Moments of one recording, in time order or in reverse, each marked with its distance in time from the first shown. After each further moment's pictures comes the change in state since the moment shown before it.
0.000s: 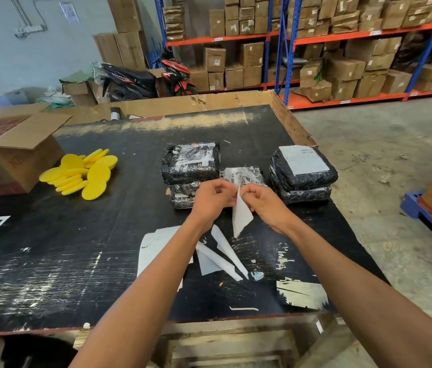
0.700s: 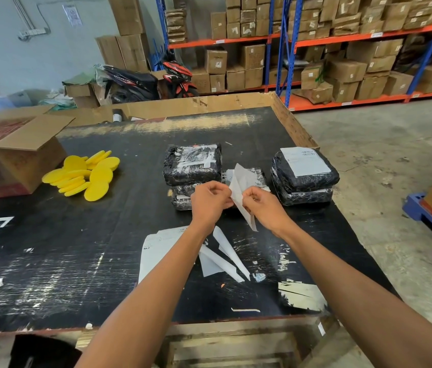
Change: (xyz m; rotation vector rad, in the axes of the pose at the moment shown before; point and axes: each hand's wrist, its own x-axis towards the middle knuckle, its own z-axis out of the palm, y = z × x) left_hand -0.005 -0.001 0.002 -0.016 0.222 -0.013; right_hand -0.001 0.007 0.006 -0.232 0.148 0.004
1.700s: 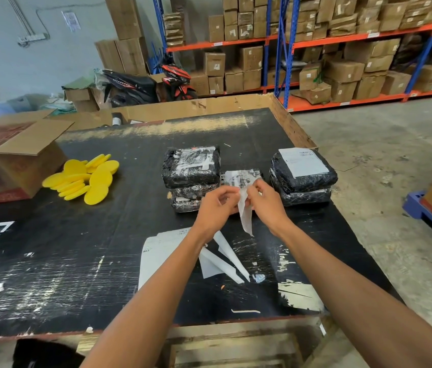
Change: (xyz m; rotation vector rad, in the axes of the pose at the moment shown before) left_hand -0.004 -0.012 0.005 -0.022 -0.308 0.100; right_hand 0.001 -0.015 0.001 0.074 0.185 0.068
